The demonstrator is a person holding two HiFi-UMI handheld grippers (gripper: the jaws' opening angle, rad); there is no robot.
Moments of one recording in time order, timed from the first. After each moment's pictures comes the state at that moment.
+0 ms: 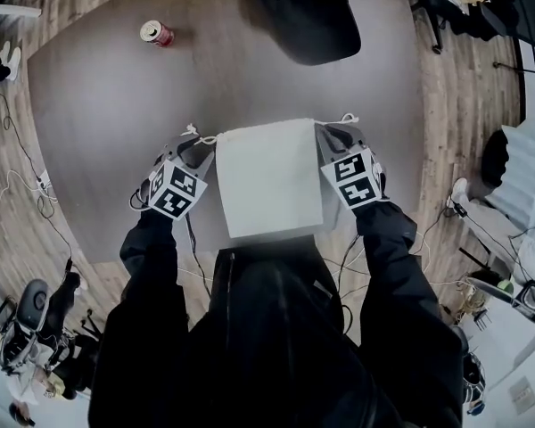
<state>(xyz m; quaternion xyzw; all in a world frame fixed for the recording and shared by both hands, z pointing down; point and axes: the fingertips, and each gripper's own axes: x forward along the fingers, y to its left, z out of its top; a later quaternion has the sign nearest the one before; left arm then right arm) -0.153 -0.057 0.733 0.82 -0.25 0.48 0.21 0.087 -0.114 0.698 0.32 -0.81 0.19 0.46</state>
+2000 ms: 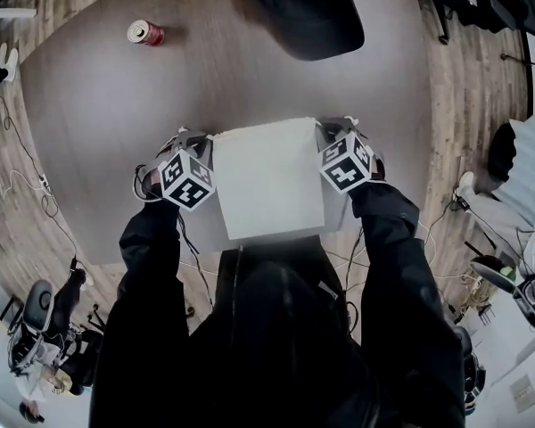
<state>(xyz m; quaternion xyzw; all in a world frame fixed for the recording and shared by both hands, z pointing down) -0.144 -0.078 0.772 0.77 -0.22 0.57 0.17 0.092 -0.117 0.765 0.24 -0.78 0.19 0.54</state>
